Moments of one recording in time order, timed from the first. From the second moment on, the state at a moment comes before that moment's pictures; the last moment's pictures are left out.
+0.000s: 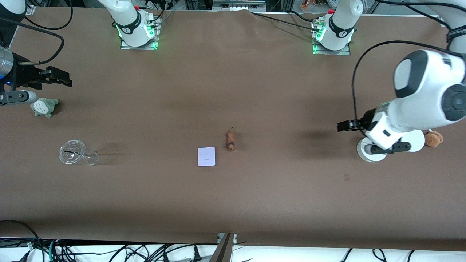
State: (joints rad) left arm -0.05 0.34 -0.14 -1.54 -0.12 1.73 -0.33; right arm -0.05 0.08 0.05 -1.56 -0.01 1.44 -0.11
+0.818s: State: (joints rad) left arm -0.32 0.51 -0.15 -1.53 -0.12 2.07 -0.77; right arm -0.05 0.08 0.05 -1.56 -0.01 1.44 -0.11
